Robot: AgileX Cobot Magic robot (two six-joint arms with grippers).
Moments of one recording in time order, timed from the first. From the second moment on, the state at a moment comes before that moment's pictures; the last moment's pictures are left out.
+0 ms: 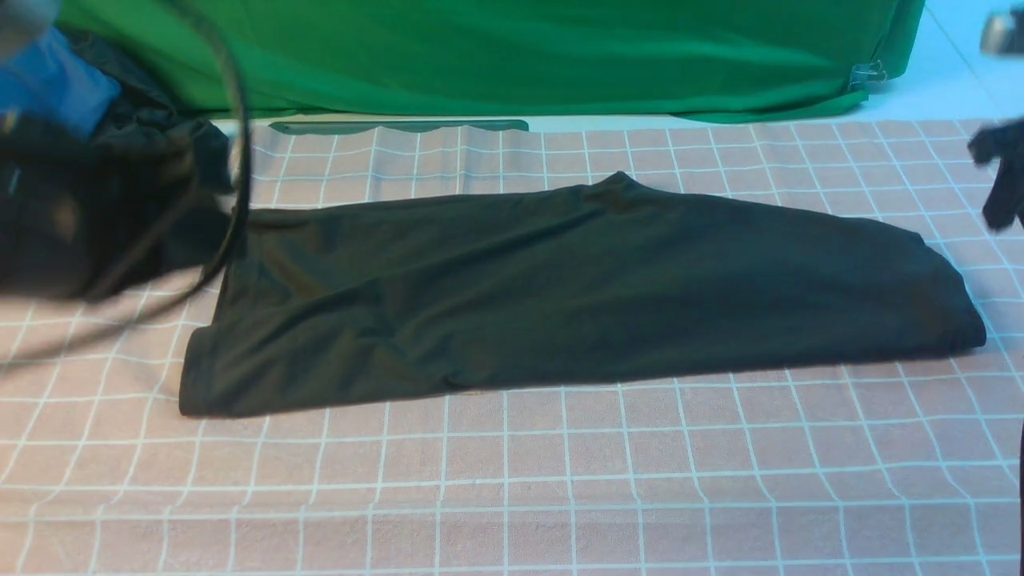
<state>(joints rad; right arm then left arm) -0.19 1.92 -1.62 0.11 1.12 -0.18 -0.20 0.92 -0.95 -0.25 0.84 -0.25</state>
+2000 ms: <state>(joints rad) 0.10 1.84 -2.04 0.08 1.12 -0.03 -0.20 0.69 -0.67 -0.26 0.64 -0.27</state>
